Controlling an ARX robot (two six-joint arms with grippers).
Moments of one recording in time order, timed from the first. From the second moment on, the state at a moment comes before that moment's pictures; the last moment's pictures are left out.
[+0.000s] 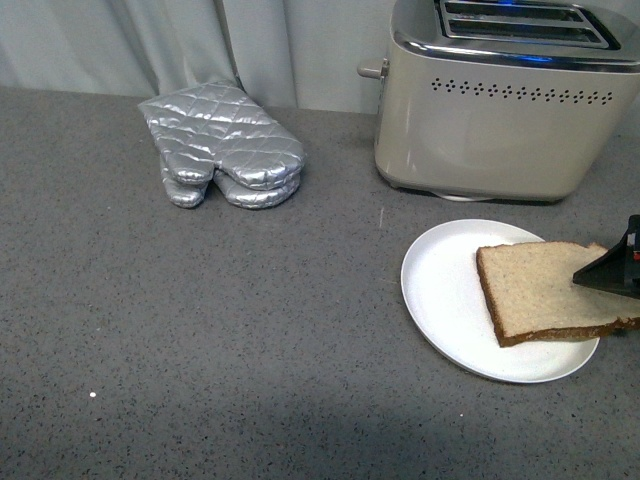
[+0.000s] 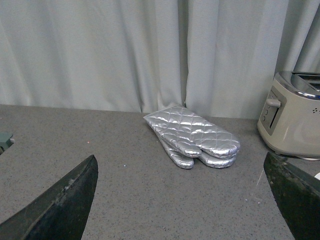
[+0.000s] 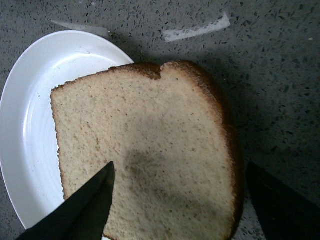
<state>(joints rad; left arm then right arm) 0.00 0.00 0.02 0.00 0.00 -0.01 -0.18 2.04 0.82 0.13 -0.45 0.14</state>
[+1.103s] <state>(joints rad) 0.00 0.00 0.02 0.00 0.00 -0.01 0.20 1.23 0.80 -0.01 0.20 1.21</state>
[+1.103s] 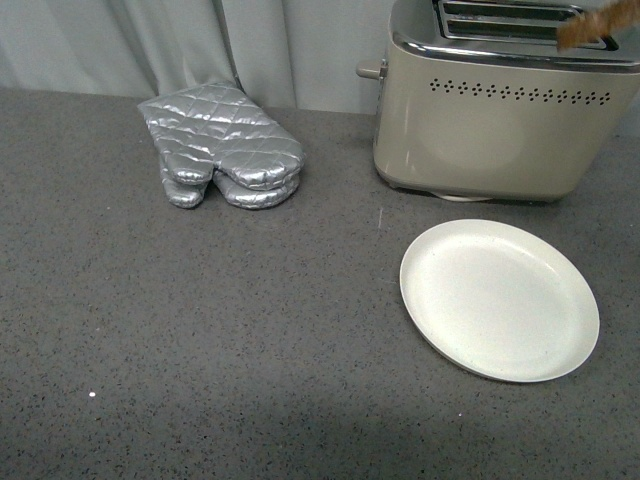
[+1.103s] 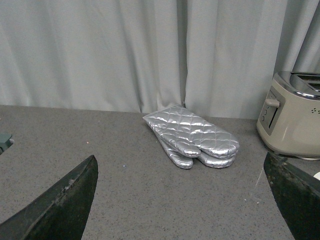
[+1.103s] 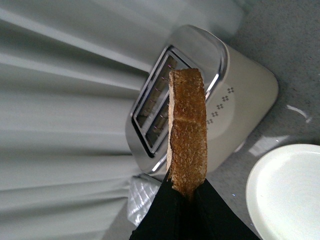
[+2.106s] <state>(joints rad) 0.00 0.00 0.02 0.00 0.00 -0.01 0.38 1.76 1.33 -0.22 0.67 1.47</state>
